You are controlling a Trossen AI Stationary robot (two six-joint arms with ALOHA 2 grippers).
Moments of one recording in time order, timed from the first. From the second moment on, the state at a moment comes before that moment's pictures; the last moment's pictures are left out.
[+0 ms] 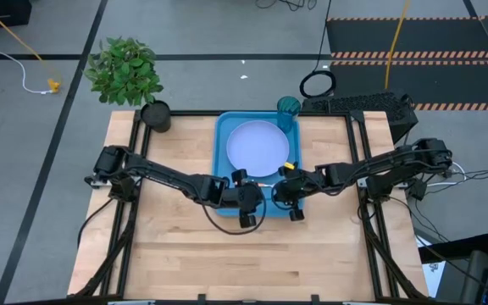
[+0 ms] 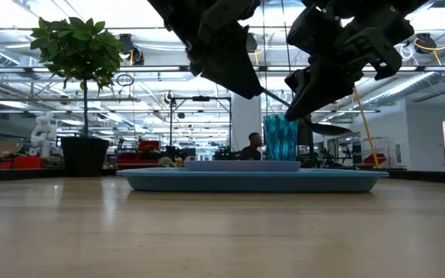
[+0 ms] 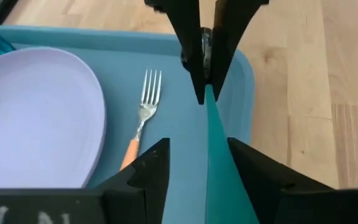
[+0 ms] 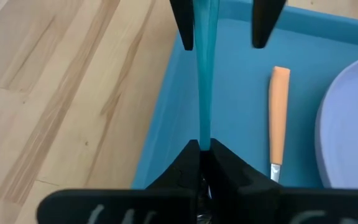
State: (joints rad) left arm -0.20 1.85 1.36 -0.34 -0.33 -0.19; right arm 0.10 1.38 0.72 -0.11 -0.05 -0.11
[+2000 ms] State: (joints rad) left arm -0.21 1.85 1.36 -0.19 -0.35 -0.10; right arm 0.11 1.20 0.68 -0.28 0.00 -0.12
